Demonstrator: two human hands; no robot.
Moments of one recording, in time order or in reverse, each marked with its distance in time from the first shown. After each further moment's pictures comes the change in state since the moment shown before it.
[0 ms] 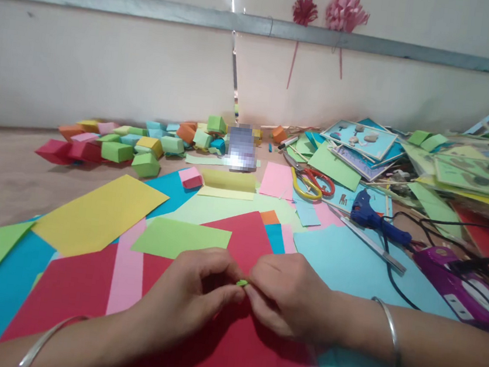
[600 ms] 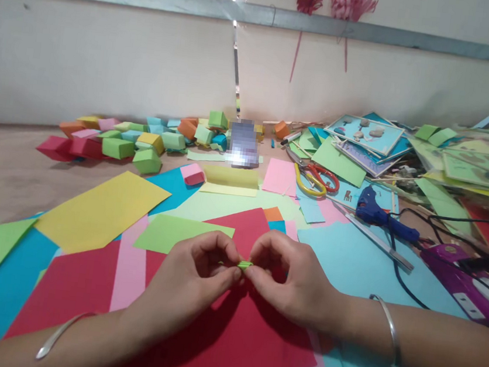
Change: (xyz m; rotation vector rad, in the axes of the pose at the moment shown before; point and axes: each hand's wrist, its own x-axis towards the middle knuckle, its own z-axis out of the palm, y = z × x) left_hand 0.004 -0.002 0.005 -0.470 0.194 -0.194; right_hand 0.011 -0.008 -0.001 0.602 0.098 0.569
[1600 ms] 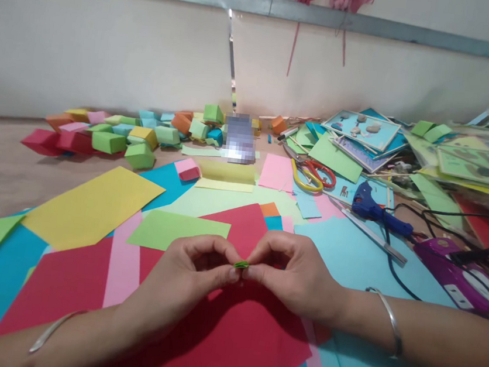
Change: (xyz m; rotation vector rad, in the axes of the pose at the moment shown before) left_hand -0.001 -0.004 -0.002 -0.161 -0.105 -0.059; right_hand 0.001 0.000 -0.001 0.230 -0.002 0.104
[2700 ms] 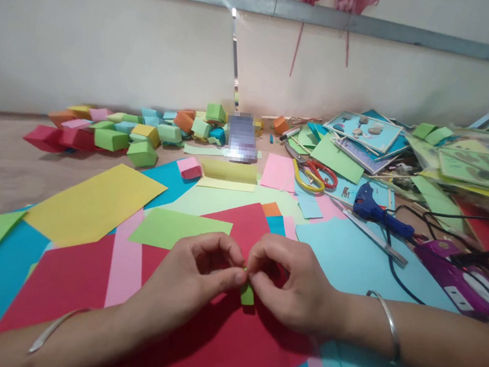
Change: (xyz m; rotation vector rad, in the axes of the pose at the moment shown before) left_hand -0.001 0.006 0.006 0.043 -0.006 -0.001; right_hand -0.005 -0.001 0.002 -0.350 0.008 -0.371
